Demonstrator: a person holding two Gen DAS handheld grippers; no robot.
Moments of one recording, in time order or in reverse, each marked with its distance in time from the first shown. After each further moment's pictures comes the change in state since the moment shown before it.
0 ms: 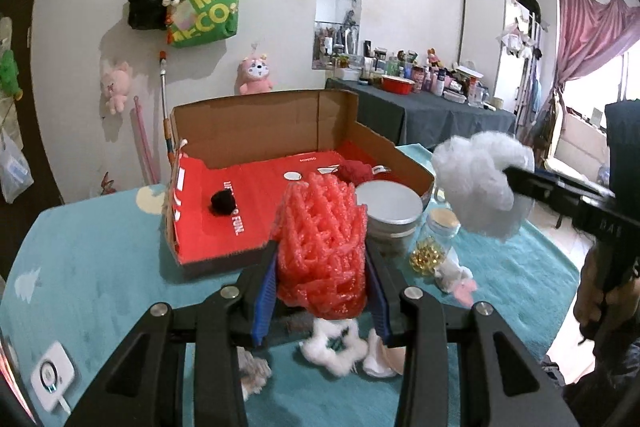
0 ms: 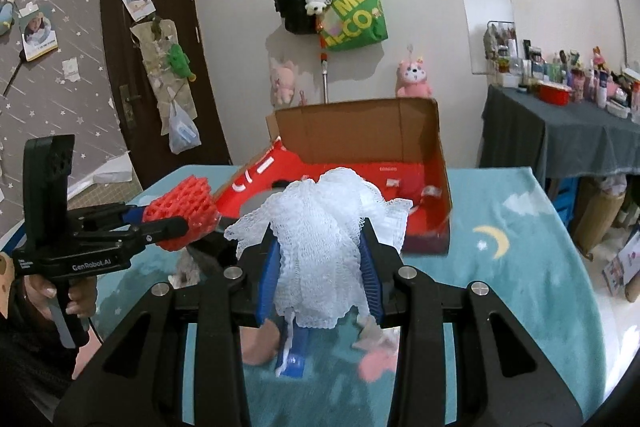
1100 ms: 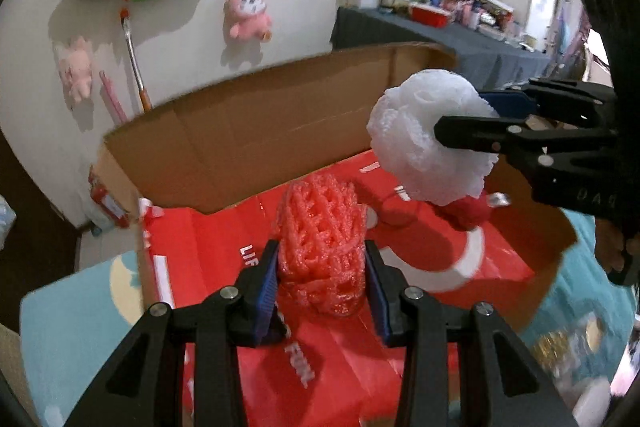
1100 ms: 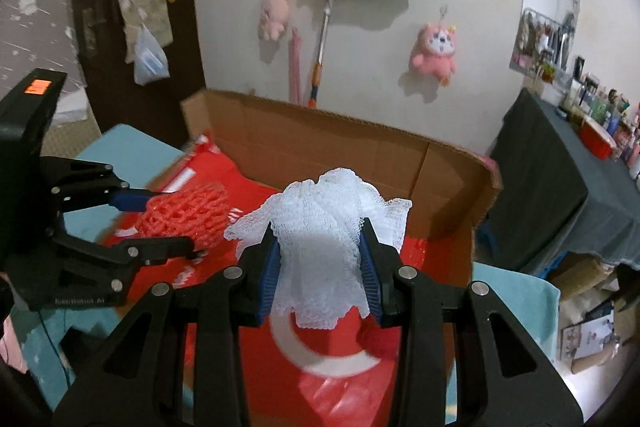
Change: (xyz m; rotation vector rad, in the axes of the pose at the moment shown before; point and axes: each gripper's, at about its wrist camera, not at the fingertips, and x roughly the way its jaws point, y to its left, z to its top) left arm 0.223 0.086 0.119 0.064 0.323 0.029; right arm 0.270 -0.052 0.126 -0.180 0.331 -0.071
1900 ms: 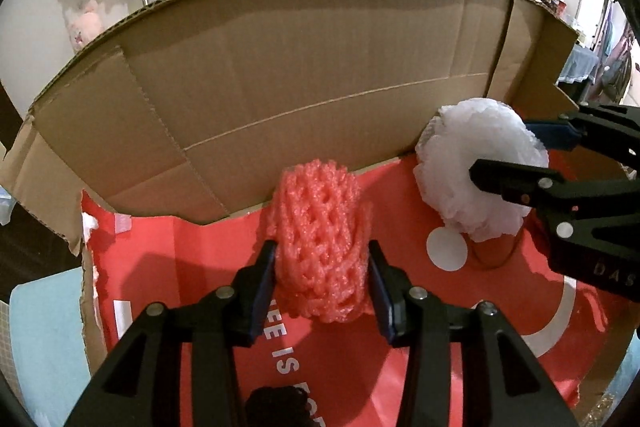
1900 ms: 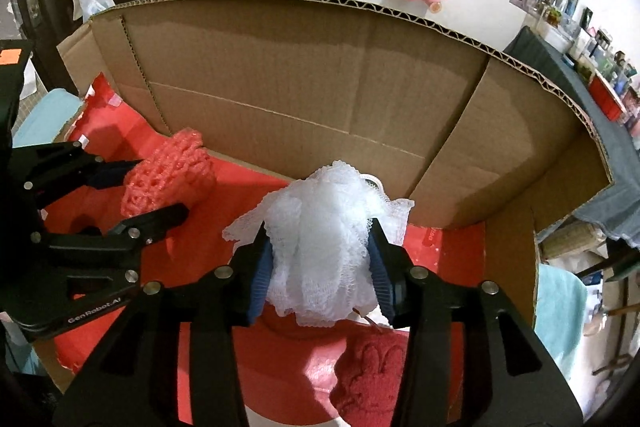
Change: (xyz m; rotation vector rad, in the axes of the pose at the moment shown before) left arm 0.084 0.018 0.012 -0.063 0.093 0.104; right arm 0.110 -0.020 0.001 0.035 0.230 -0.077
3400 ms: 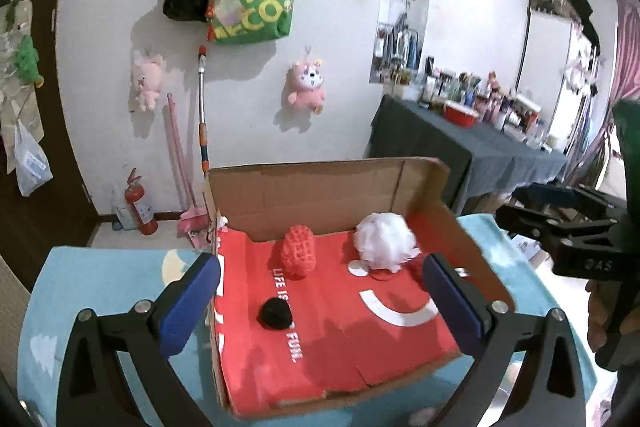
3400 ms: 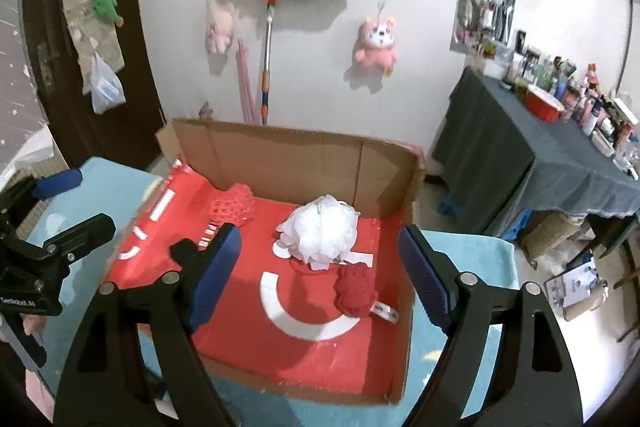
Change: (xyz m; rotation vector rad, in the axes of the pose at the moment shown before) left arm -0.220 0.003 -0.061 -0.181 -0.384 -0.048; right arm -0.212 0.009 -0.057 0.134 -0.276 -0.035
